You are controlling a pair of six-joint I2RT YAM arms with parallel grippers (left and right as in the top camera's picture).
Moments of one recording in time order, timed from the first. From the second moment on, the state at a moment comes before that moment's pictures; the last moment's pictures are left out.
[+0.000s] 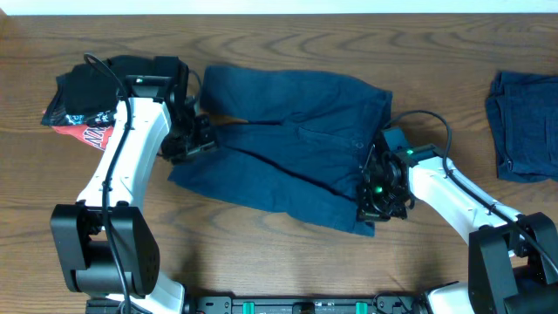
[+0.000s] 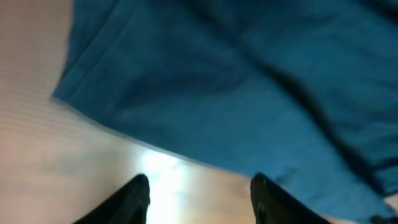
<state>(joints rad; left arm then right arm) -0.06 1.74 1.40 -1.17 0.21 -0.34 0.29 1.60 0.84 -0.88 -0.36 0.33</state>
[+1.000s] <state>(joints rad) -0.08 1.88 1.40 -0.98 0.23 -0.33 0.11 1.61 1.06 -0.84 -0.14 0.33</state>
